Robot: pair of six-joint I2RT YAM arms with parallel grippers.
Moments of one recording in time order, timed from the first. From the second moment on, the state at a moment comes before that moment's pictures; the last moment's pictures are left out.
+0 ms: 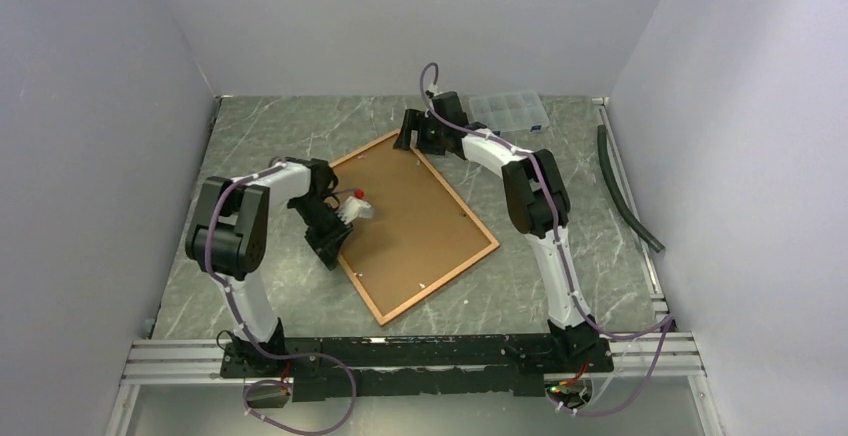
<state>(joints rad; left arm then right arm) -0.21 1.82 1.09 -1.00 0.42 0.76 0.46 2.36 1.82 -0.11 -0.29 0.54</state>
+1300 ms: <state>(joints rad) 0.12 2.28 1.77 -0.77 0.68 0.35 0.39 1.28 0.53 -0.26 -0.51 0.72</state>
